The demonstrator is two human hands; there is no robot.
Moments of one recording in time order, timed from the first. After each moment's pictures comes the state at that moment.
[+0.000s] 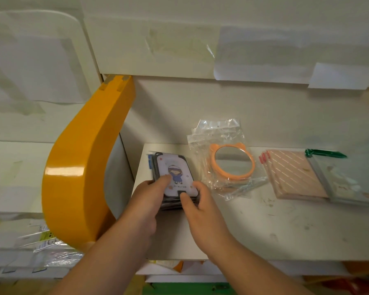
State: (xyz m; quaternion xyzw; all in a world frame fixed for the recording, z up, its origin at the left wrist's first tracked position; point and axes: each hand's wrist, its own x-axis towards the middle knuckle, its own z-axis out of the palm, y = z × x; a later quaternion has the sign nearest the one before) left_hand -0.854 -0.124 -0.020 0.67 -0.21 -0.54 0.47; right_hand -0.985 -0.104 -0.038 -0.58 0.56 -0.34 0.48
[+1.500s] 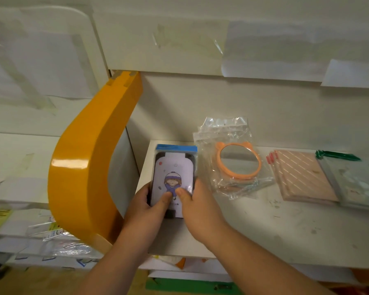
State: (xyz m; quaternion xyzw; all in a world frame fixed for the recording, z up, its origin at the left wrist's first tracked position) left_hand -0.849 -0.081 -0.035 0.71 -0.39 -0.40 0.43; right_hand -0.971 -0.123 -0.043 -0.61 0.55 -0.32 0.46
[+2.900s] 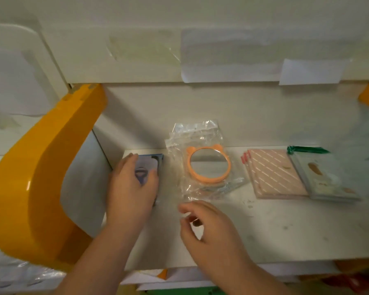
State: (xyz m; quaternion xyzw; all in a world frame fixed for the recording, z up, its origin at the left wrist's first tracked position) left_hand -0.880 -0.134 0.000 0.74 -0.52 -0.13 0.41; right_hand -1.056 -0.084 -0.021 -0.75 0.49 -0.35 0.29
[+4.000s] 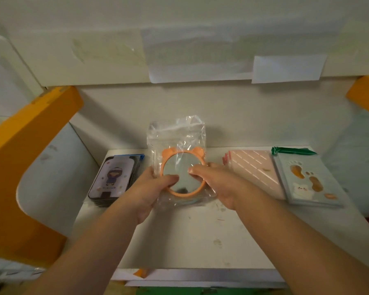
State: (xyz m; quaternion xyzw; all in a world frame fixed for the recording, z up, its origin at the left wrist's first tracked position) left_hand -0.957 -0.175 -0.023 0.59 -0.36 -0.59 0.42; right_hand -1.142 -0.222 -0.017 -0.49 0.56 -0.24 0.62
